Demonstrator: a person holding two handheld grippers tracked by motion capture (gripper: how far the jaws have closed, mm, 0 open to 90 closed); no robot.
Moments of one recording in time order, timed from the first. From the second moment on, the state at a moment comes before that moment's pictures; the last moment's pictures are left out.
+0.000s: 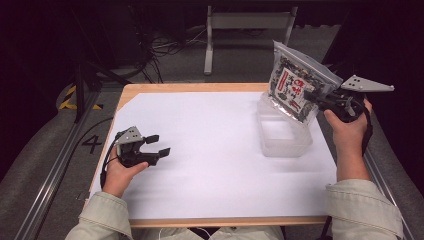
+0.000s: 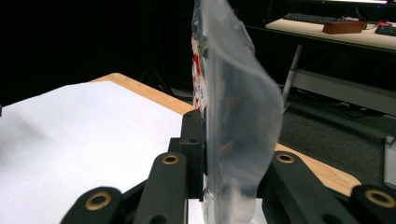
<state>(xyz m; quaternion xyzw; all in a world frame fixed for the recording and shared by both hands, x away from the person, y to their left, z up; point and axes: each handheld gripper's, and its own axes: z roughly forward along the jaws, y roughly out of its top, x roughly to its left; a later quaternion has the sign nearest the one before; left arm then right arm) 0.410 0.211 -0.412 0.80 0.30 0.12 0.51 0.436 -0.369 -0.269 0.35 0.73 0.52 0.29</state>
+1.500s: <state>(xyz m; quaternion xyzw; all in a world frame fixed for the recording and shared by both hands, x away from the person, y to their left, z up) 0.409 0.212 -0.411 0.80 0.30 0.12 0.51 0.451 -0.366 -0.337 0.41 0.73 0.49 0.23</state>
